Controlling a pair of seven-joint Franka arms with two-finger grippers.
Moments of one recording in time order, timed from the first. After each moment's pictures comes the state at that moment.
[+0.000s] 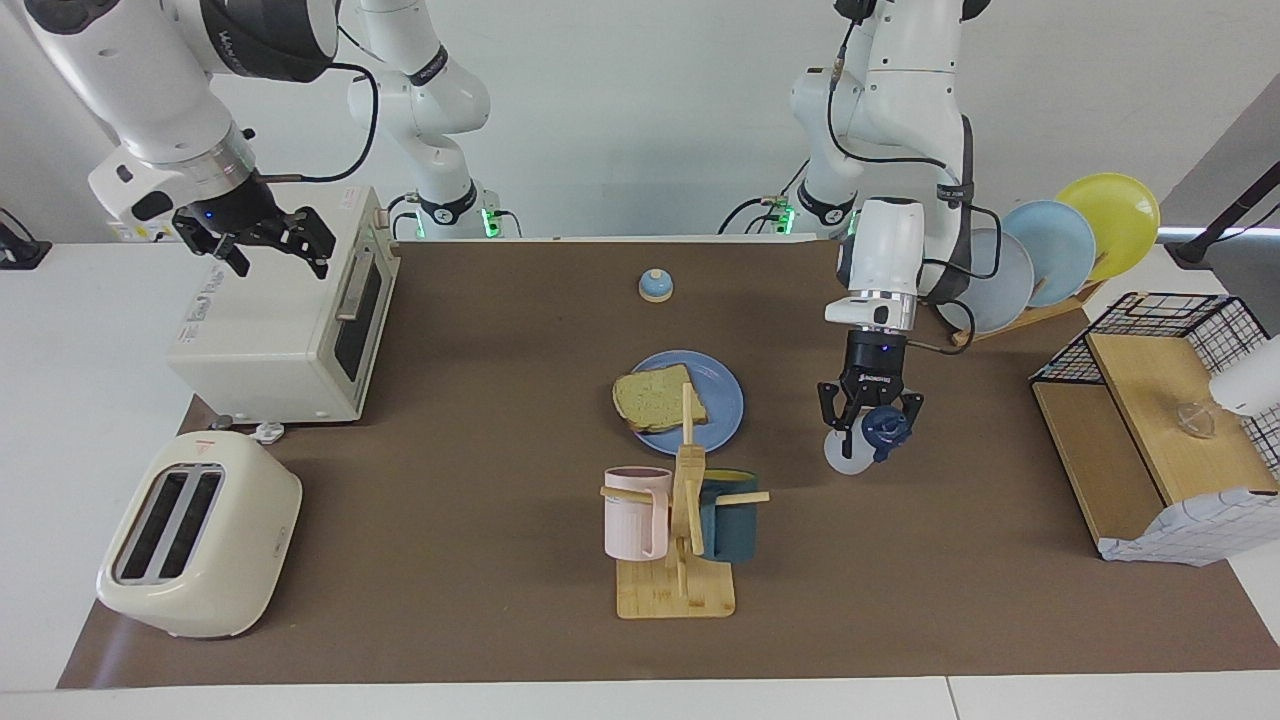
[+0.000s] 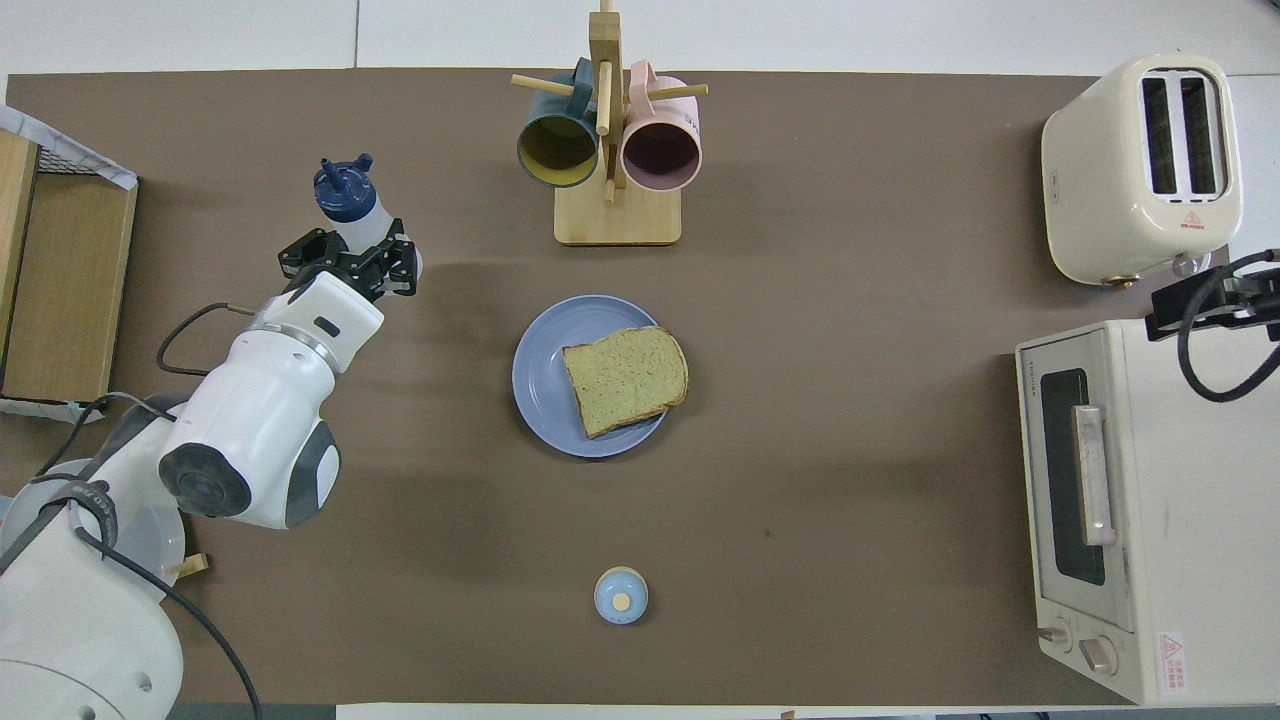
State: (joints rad) left arm -0.53 0.25 0.28 -2.33 0.09 3.48 -0.15; right arm 0.00 0.01 -0.06 -1.57 -0.04 1.48 -0.03
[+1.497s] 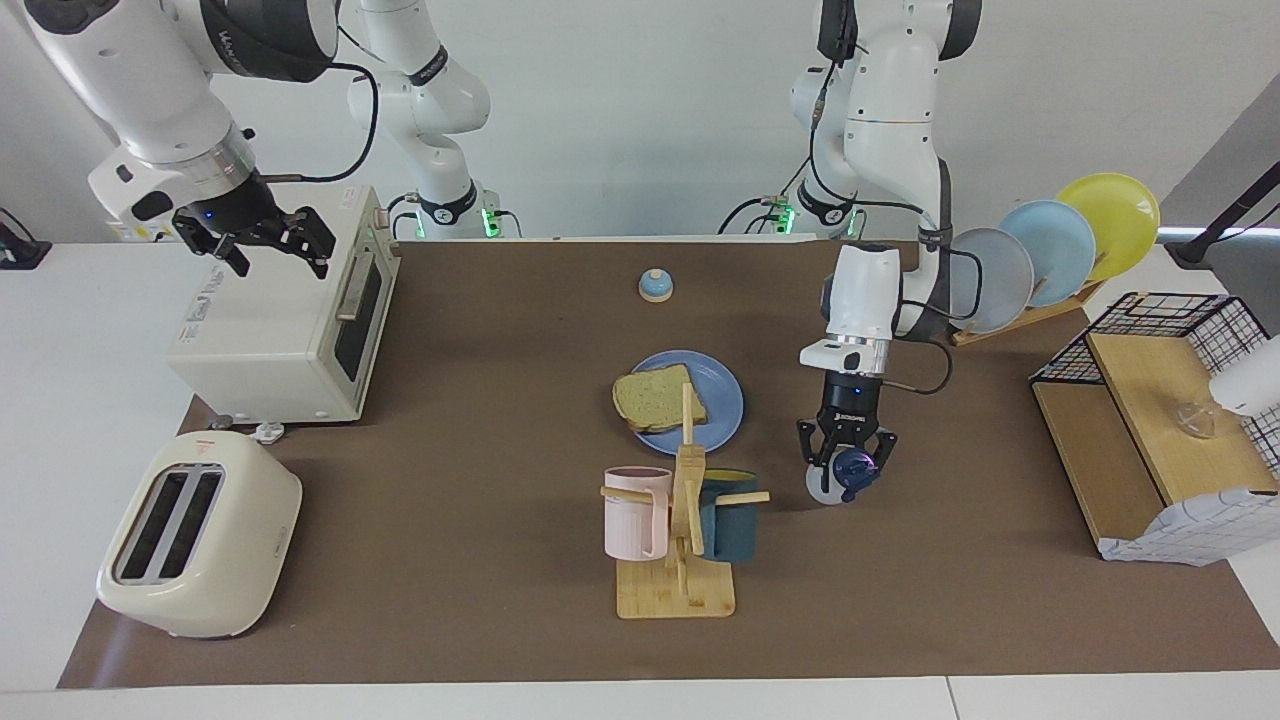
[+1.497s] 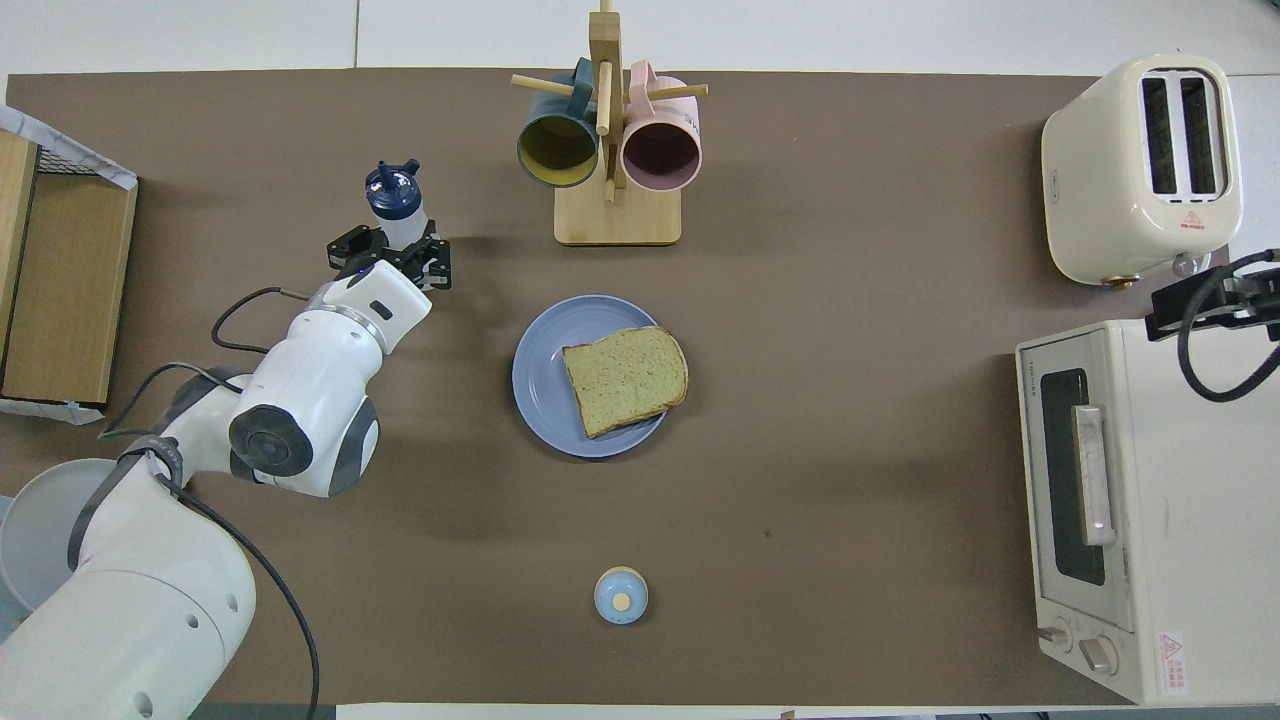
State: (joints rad) left arm -0.55 0.41 0.27 -2.24 0.09 3.50 -0.15; right arm 0.00 0.01 -0.06 -1.57 -0.04 1.48 -0.03
